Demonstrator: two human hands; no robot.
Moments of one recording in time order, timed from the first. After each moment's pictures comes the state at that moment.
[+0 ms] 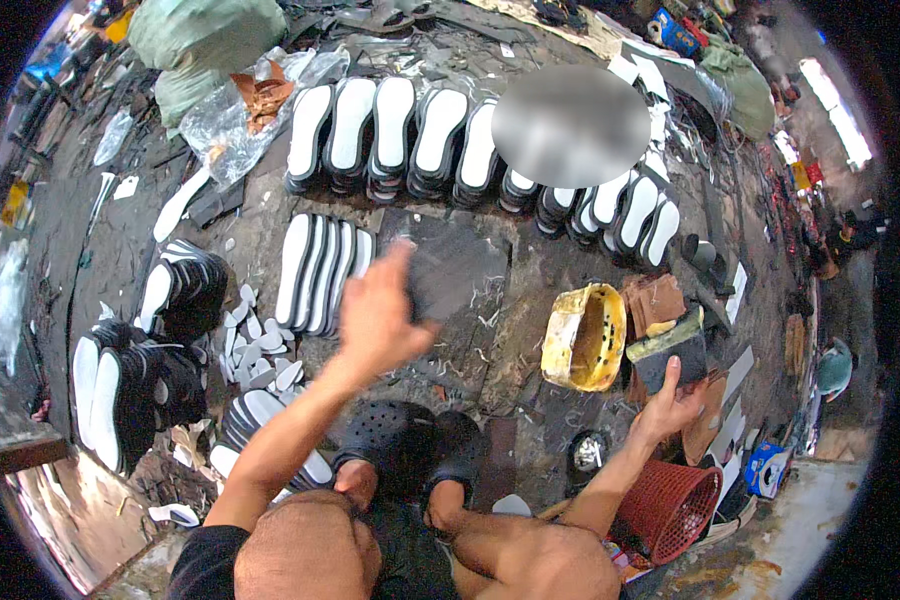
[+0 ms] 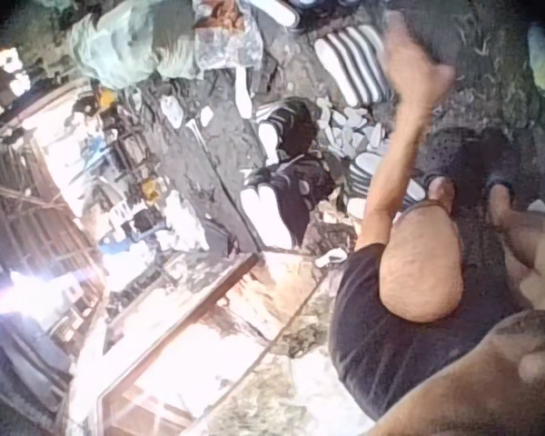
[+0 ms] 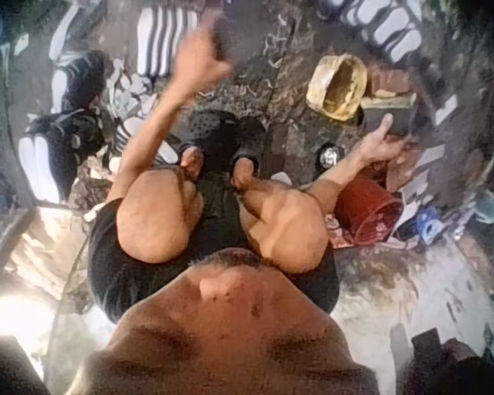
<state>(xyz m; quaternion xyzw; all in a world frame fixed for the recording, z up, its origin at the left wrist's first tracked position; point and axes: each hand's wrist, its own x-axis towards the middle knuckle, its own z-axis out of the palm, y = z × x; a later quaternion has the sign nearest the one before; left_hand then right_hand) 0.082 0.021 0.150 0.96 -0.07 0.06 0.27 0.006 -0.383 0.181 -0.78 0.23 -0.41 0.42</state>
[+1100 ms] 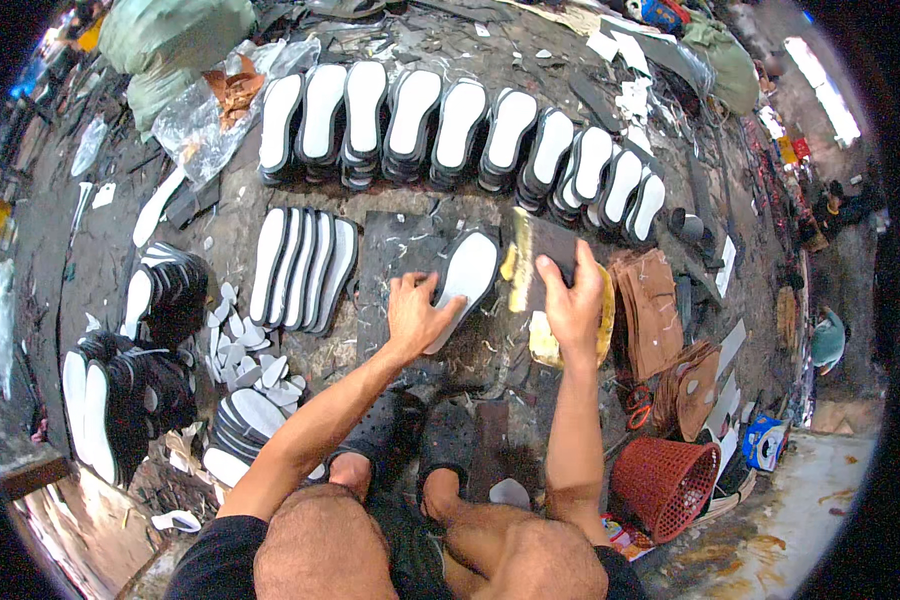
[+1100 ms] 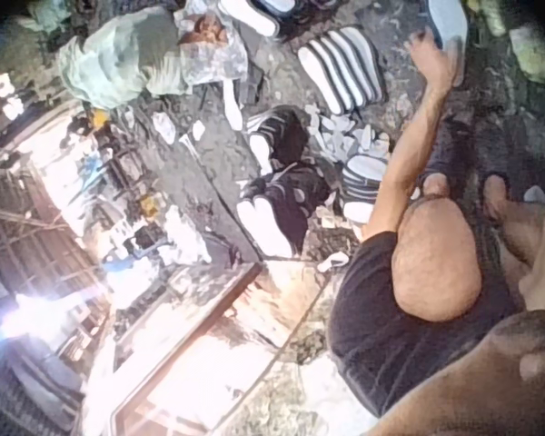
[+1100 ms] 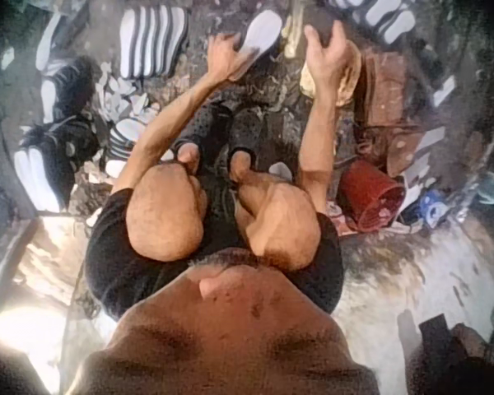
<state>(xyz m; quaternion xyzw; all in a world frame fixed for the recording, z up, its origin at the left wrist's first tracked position) 0.090 -0.055 0.028 0.93 0.00 0.01 0.38 0.108 -0.249 0.178 -0.86 0.01 -0.14 0.49</state>
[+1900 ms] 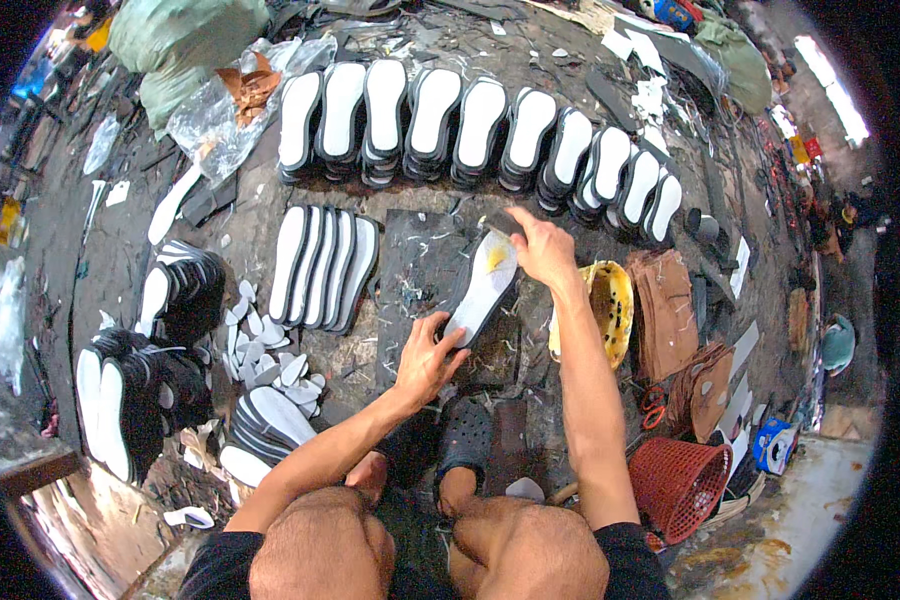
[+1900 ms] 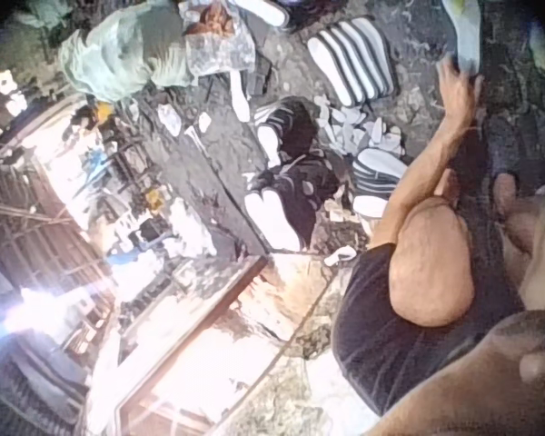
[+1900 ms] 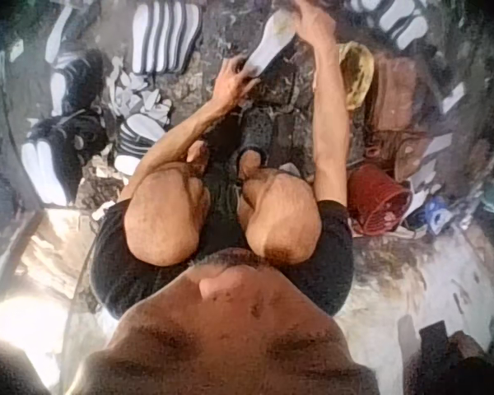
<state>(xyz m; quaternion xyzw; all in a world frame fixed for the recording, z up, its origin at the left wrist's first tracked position) 0.014 -0.032 0.035 0.88 -0.15 0.09 0.43 0.185 -0.235 0.125 -0.98 -0.11 0.02 0.15</state>
